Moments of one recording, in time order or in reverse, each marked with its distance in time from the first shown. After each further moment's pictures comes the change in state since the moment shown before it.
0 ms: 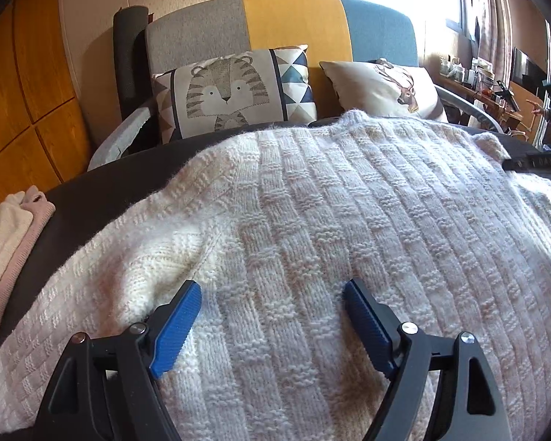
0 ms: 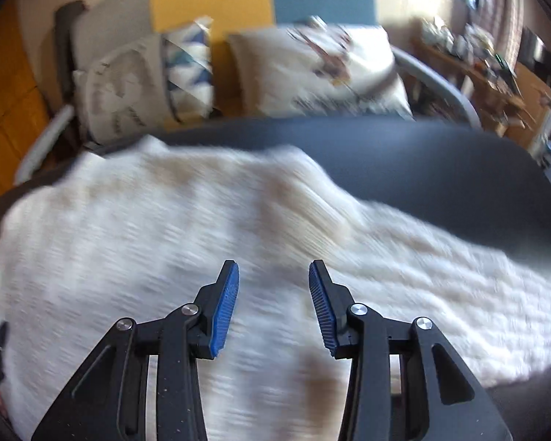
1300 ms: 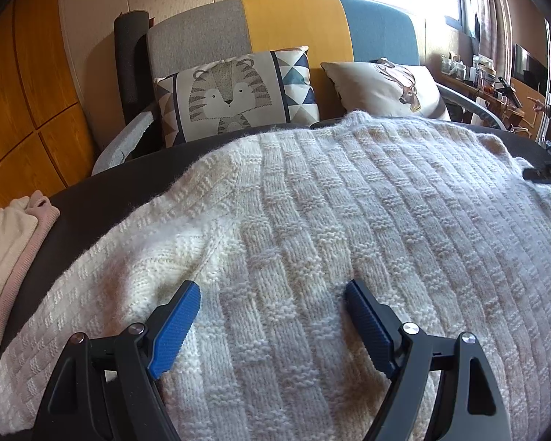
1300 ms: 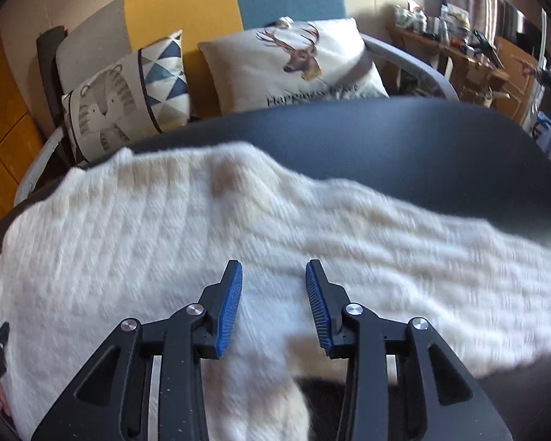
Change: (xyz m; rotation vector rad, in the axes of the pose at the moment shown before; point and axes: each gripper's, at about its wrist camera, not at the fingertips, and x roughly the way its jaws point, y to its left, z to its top) left arm 0.001 0.000 0.001 0.017 -0.007 0.021; right arm -0.011 -0.037 -0.026 0.078 -0.046 0.027
